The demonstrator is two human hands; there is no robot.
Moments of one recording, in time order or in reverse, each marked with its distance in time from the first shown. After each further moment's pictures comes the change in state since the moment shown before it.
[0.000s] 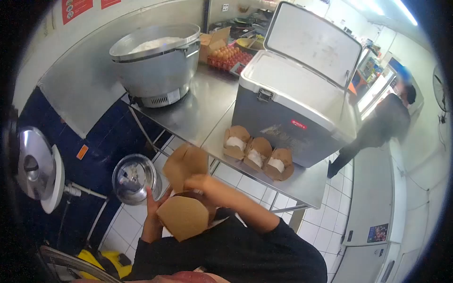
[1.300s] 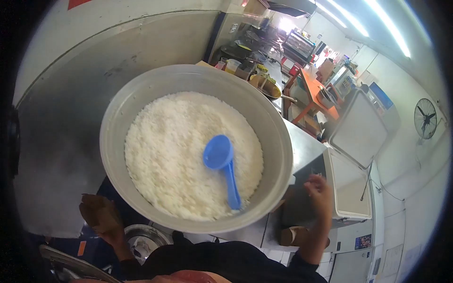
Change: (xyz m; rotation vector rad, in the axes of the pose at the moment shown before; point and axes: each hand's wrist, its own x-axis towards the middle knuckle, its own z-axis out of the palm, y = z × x) left_hand 0.190 0.546 -0.278 -0.455 -0.003 0.846; right_hand 0.292 0.157 -0.216 -0.392 1.106 1.026
